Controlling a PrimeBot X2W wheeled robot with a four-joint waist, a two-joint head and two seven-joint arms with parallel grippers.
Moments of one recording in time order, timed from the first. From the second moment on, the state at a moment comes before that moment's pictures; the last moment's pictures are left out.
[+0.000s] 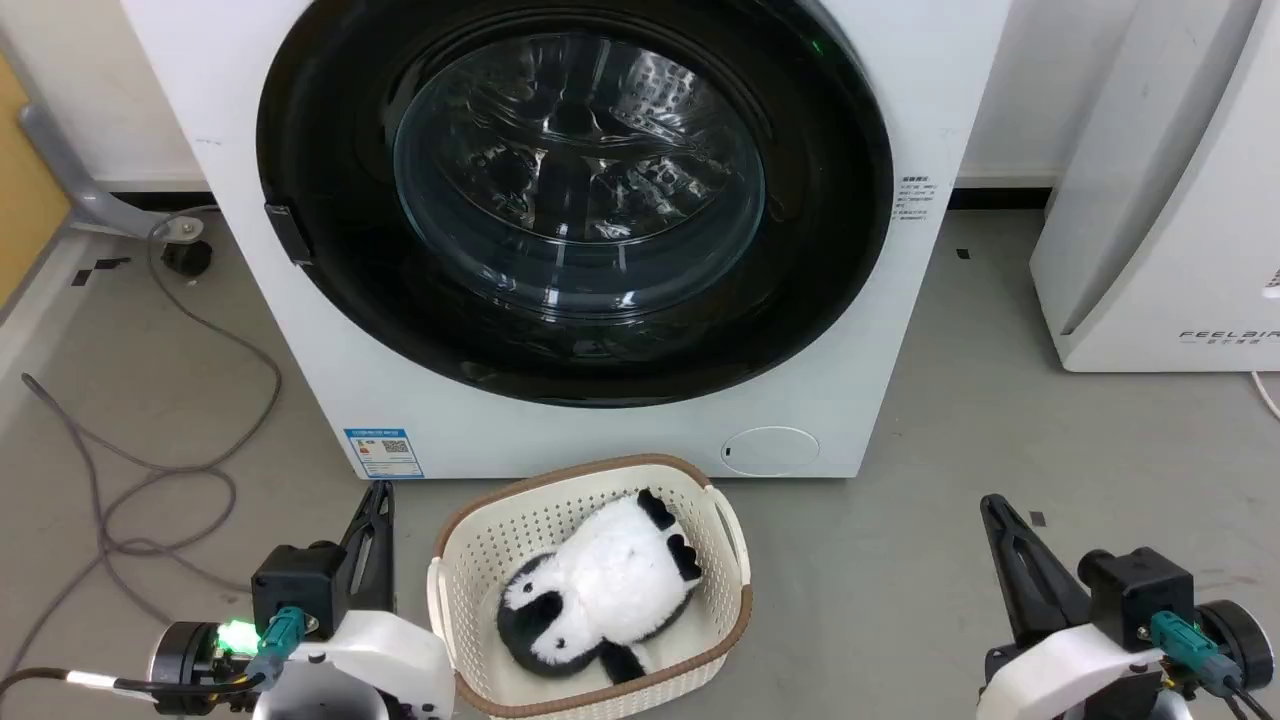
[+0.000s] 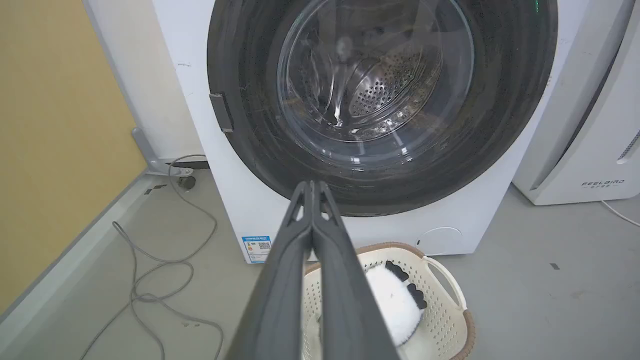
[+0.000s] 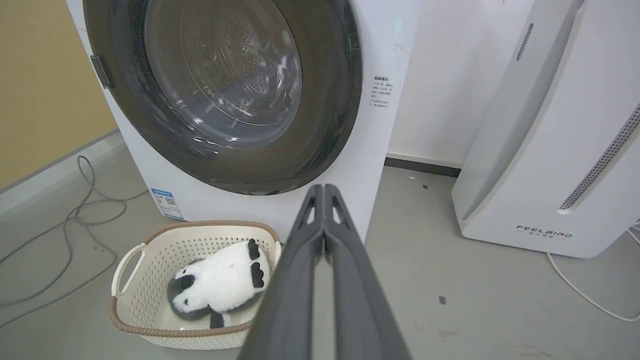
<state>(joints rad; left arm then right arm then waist) -0.01 0.05 0.00 0.00 0.00 0.00 0.00 0.01 -0.05 0.00 0.00 0.01 0.13 0.00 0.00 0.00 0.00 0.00</state>
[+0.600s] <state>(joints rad) -0.01 0.05 0.00 0.00 0.00 0.00 0.00 0.01 -0.05 0.00 0.00 0.01 0.13 0.00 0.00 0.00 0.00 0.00</state>
